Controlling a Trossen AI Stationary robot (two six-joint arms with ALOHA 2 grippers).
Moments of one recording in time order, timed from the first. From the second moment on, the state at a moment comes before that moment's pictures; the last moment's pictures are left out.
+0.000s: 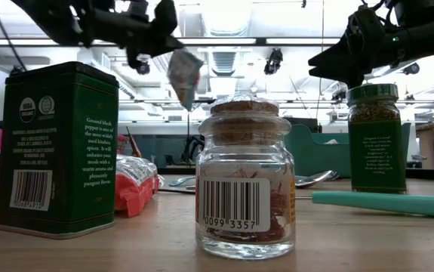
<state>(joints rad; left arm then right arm) 0.31 1.26 0.64 0.78 -0.42 -0.13 -0.24 0.67 0.28 0.29 0.11 0.17</state>
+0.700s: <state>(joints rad) 0.35 1.78 1.04 1.11 -0.11 -0.17 -0.24 0.67 0.28 0.29 0.11 0.17</state>
